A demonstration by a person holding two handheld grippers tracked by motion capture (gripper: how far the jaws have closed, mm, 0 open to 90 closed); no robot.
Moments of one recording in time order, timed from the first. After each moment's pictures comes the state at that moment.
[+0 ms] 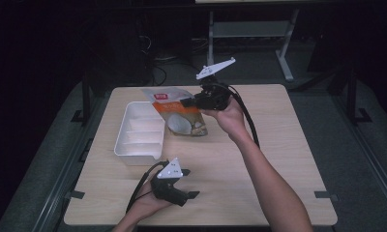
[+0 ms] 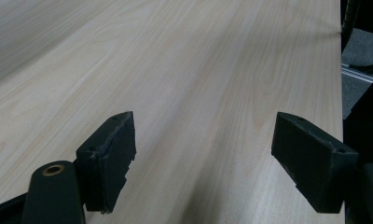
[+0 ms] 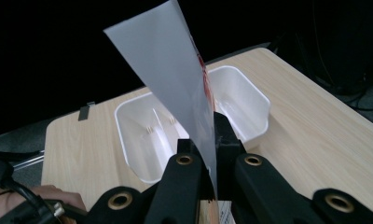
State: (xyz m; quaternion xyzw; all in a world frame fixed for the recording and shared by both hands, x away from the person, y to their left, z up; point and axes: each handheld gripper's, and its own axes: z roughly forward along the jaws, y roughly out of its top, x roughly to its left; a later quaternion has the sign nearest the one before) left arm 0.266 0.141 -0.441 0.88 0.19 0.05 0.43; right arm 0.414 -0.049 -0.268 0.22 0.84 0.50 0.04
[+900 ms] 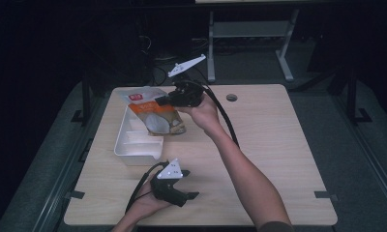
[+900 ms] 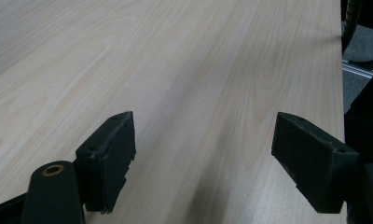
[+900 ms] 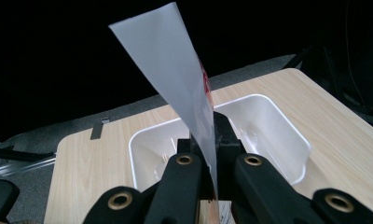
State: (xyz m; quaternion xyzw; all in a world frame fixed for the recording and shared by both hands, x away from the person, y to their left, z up) left arm 0.267 0.142 -0.443 0.88 0.18 0.05 0.43; right arm 0.428 0.015 -0.266 0.18 0.84 0.51 0.02
